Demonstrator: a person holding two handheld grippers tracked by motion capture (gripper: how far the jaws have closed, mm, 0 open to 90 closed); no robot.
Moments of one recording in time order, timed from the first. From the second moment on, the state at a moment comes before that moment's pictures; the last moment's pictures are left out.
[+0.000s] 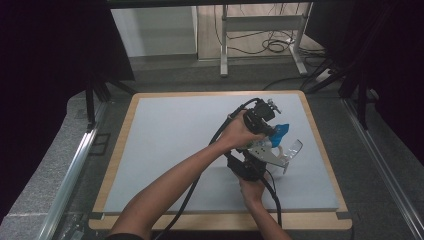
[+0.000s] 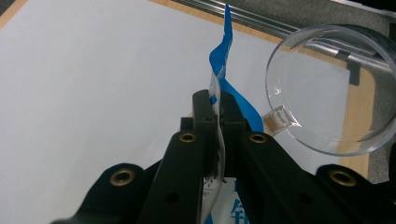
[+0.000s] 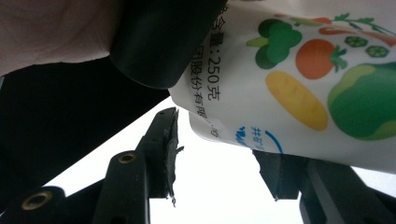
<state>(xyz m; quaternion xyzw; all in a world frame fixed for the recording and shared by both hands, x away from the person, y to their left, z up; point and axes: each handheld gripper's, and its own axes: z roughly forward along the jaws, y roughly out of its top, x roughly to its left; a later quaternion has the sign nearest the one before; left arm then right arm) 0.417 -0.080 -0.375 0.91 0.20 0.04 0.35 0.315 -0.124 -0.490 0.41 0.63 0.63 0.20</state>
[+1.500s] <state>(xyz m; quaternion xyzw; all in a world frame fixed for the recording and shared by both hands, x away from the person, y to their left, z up) 0.416 -0.082 -0.375 0.92 0.20 0.04 0.34 0.315 -0.126 -0.487 0.41 0.62 0.63 0.21</state>
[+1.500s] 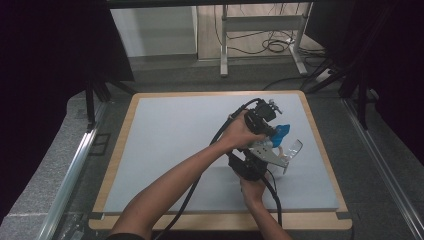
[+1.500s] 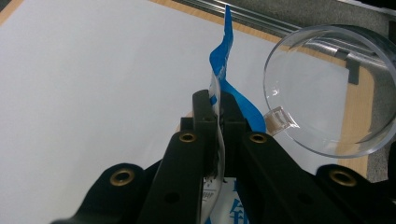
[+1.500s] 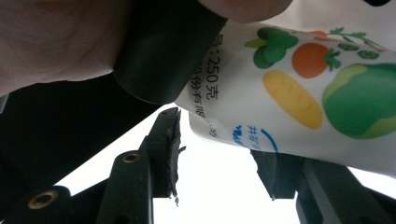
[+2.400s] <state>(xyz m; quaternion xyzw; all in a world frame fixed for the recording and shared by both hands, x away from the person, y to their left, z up) 0.416 -0.080 -0.376 0.92 0.20 0.04 0.34 0.314 -0.124 -0.488 0.41 0.62 0.63 0.21</state>
